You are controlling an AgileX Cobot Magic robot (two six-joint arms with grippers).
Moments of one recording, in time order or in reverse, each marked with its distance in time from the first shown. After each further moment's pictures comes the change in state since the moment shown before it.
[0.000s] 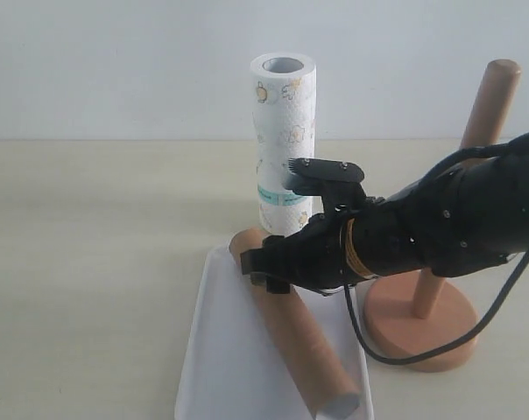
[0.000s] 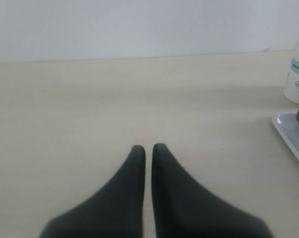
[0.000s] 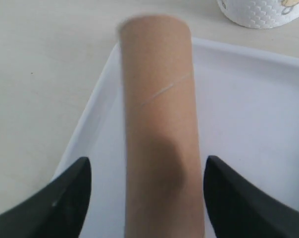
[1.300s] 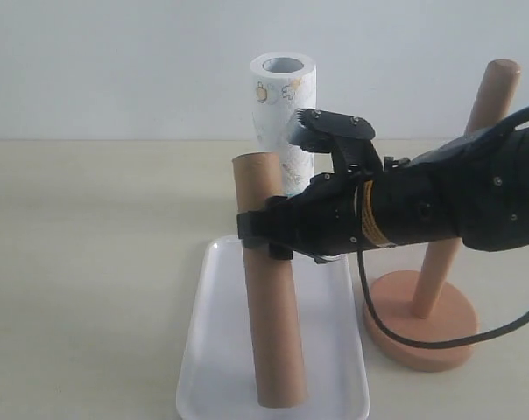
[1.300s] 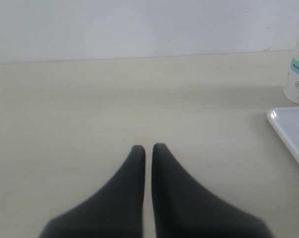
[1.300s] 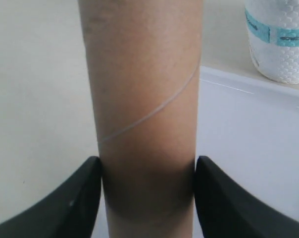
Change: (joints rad) left arm 0.000 0.000 0.000 0.000 0.000 0.000; right arm -0.008 -0.141 0.000 -0.020 -0.059 -0.002
